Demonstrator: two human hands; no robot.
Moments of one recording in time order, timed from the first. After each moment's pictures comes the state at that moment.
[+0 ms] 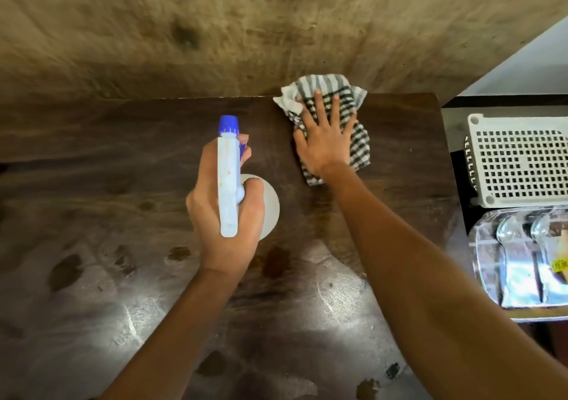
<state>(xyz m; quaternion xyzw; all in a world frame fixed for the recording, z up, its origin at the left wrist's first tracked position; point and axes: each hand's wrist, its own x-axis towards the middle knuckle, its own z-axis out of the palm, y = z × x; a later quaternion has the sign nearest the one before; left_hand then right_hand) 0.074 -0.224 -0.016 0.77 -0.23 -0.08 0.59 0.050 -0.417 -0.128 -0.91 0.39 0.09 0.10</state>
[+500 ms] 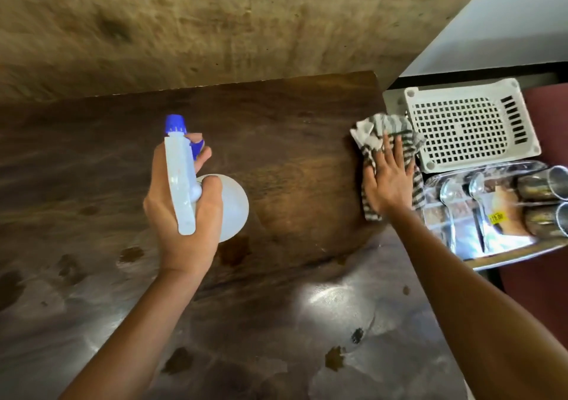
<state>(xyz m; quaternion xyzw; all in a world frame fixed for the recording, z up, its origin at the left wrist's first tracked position) 0.051 -0.222 -0.021 0.77 -0.23 -0.13 0.58 -0.159 -0.442 -0.126 -0.85 0.51 0.05 0.09</state>
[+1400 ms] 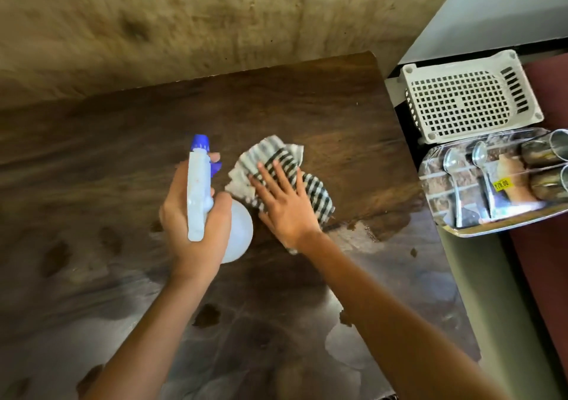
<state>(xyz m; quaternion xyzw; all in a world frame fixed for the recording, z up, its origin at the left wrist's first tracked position) 0.022 -0.173 -0.008 0.81 -0.22 -0.13 0.53 -0.077 -0.272 -0.128 -0.96 0.24 0.09 0.09</state>
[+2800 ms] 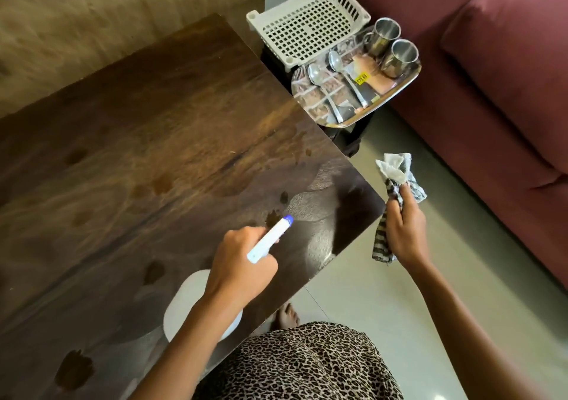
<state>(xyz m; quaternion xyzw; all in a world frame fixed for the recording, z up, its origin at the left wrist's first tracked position) -0.151 -0.091 0.011 0.73 -0.54 -0.39 0.15 -0.404 -0.154 -0.049 -0.54 0.74 -0.25 0.31</state>
